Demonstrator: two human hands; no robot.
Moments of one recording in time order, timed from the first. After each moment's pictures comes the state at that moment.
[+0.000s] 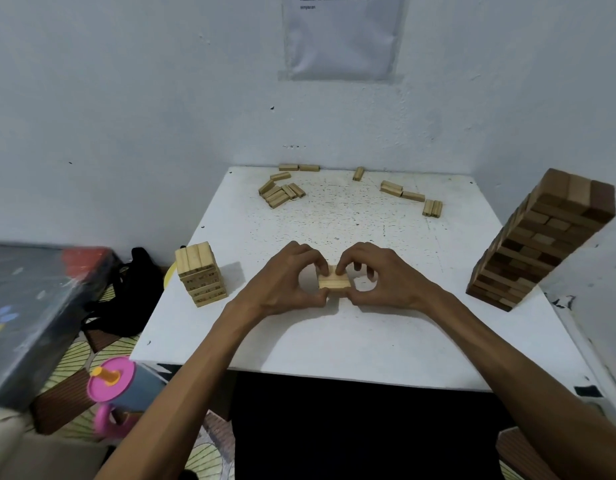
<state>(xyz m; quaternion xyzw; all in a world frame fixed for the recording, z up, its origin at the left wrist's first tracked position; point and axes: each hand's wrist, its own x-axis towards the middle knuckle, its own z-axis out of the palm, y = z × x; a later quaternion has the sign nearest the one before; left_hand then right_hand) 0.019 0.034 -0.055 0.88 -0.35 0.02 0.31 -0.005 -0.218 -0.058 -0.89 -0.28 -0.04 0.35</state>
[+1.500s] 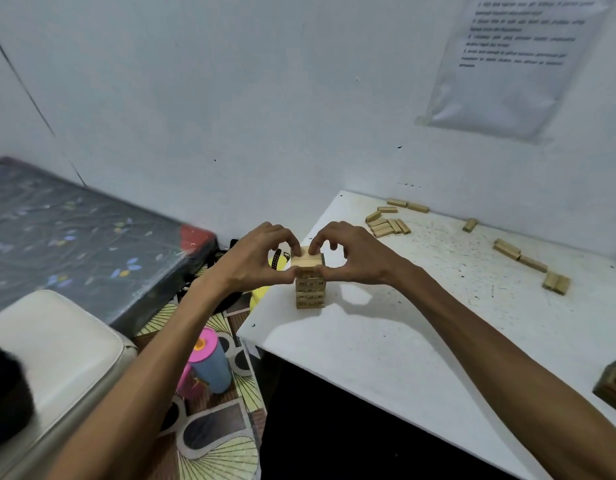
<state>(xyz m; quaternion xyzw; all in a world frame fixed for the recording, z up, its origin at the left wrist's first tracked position) 0.003 0.234 0.011 0.94 -0.20 0.10 0.27 0.072 -0.014 0.015 -0.84 -0.44 0.01 0.31</state>
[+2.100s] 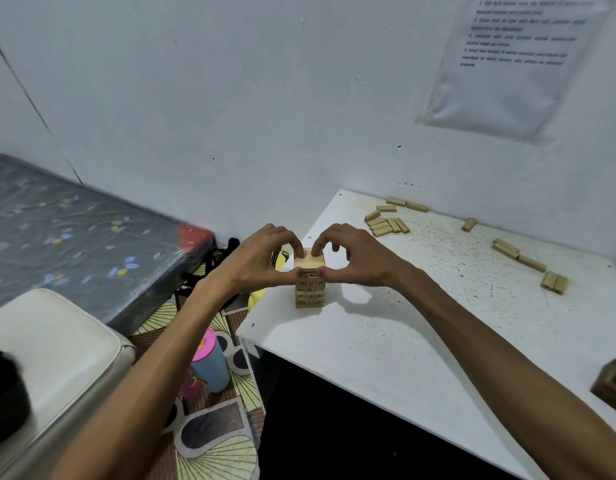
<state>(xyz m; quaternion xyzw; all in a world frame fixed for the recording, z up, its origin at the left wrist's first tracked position) 0.007 0.230 0.003 0.94 -0.19 0.09 0.27 0.074 -0.018 0.005 -0.85 -0.43 0.02 0.30</state>
